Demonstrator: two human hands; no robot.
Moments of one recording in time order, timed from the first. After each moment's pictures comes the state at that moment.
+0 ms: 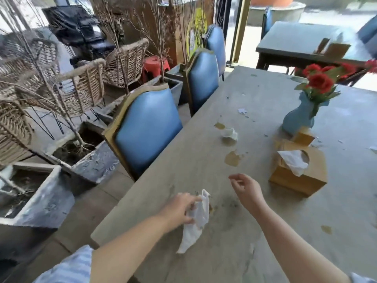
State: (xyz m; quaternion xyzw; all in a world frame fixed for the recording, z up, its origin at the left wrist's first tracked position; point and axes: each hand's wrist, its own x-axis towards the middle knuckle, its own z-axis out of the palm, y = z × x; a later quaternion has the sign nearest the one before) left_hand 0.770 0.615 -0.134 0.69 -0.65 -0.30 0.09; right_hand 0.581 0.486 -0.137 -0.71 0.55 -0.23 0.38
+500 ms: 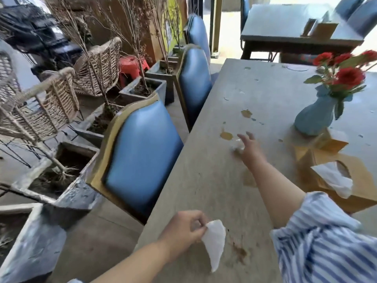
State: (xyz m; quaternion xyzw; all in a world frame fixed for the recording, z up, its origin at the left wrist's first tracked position) left_hand 0.847 0.564 -0.128 0.65 -0.60 -0.41 0.23; right_hand 0.686 0.313 -0.127 -0.72 0.63 -0.14 0.25
